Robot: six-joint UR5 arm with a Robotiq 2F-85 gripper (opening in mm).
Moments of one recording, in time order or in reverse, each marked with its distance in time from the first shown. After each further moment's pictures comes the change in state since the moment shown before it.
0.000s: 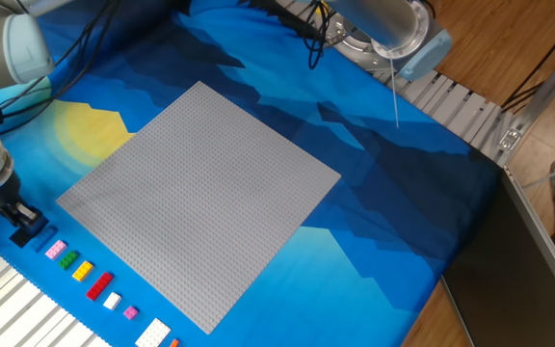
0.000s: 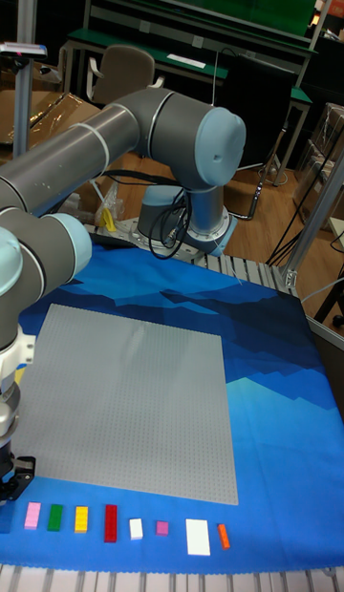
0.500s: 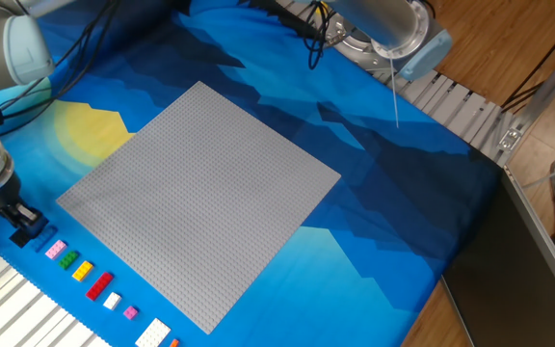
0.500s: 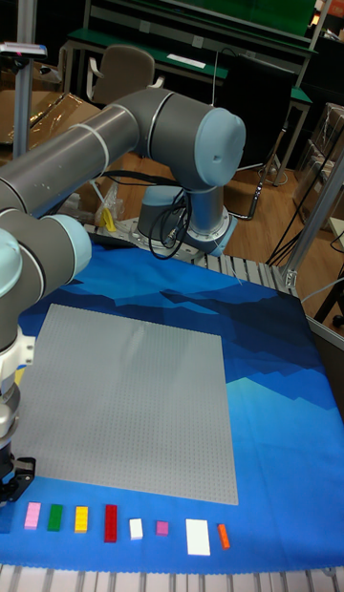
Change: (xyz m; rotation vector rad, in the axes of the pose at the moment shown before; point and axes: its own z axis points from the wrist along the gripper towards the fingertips) arm -0.001 0.001 0.002 -0.003 -0.001 -0.003
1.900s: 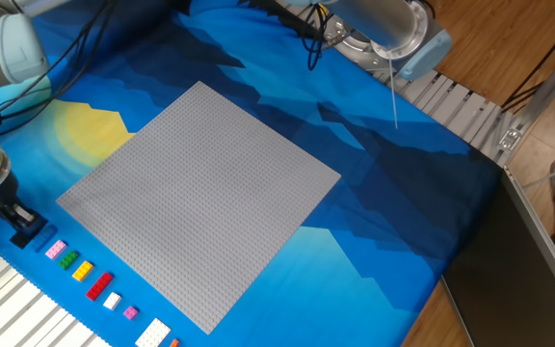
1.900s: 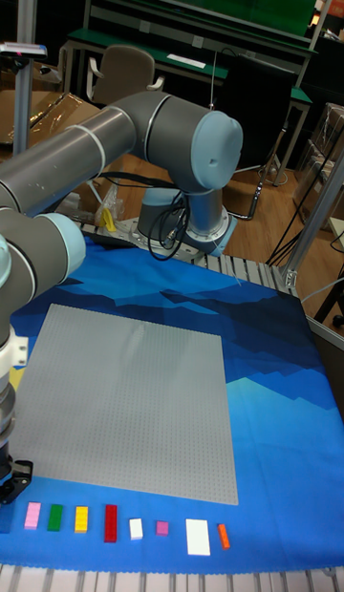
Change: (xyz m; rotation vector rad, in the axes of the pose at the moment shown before) arm -0.003 0.001 -0.001 -0.028 0.000 0.020
